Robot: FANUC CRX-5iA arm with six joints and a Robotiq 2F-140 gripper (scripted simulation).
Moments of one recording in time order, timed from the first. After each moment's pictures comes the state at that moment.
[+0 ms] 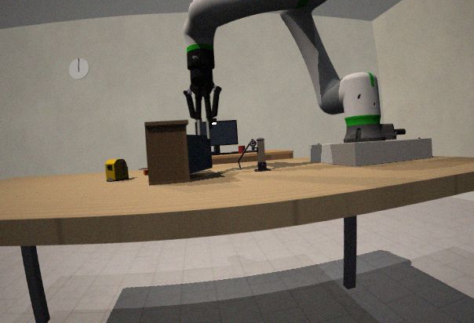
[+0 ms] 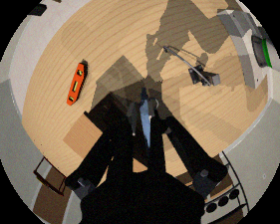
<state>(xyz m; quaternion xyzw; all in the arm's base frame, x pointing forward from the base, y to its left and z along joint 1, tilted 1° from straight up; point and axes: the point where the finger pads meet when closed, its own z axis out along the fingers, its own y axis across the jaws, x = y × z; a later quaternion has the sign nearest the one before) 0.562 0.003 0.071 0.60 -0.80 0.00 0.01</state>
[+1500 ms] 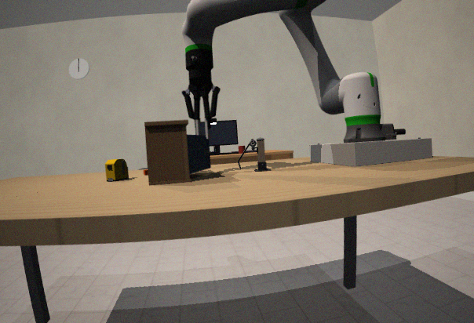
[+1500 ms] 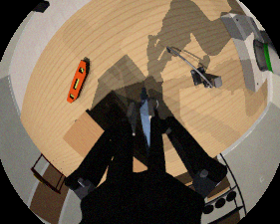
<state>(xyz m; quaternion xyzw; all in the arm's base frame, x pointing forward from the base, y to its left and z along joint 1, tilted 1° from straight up) 0.567 0.002 0.071 0.61 -0.79 0.00 0.01</state>
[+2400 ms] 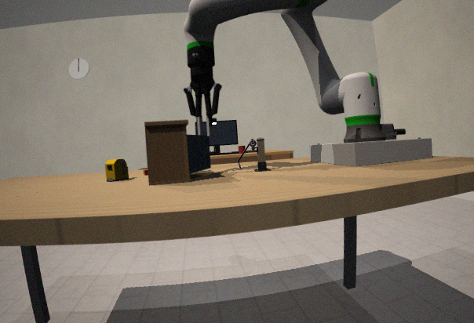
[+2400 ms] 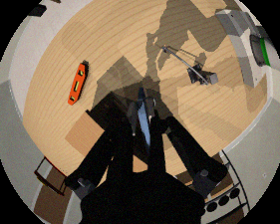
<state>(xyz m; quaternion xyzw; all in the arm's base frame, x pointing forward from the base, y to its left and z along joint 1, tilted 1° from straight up) 0.561 0.004 0.080 0.60 -0.80 0.00 0.01</state>
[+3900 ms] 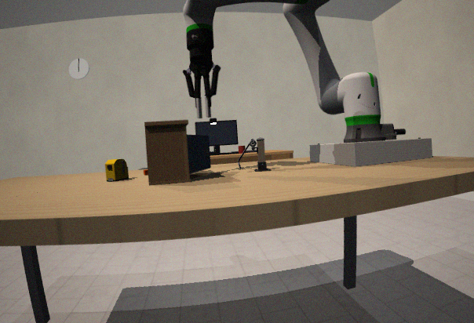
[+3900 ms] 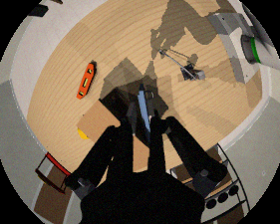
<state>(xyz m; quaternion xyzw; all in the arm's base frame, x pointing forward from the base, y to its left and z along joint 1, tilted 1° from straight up) 0.562 0.004 0.143 0.60 -0.80 0.00 0.01</state>
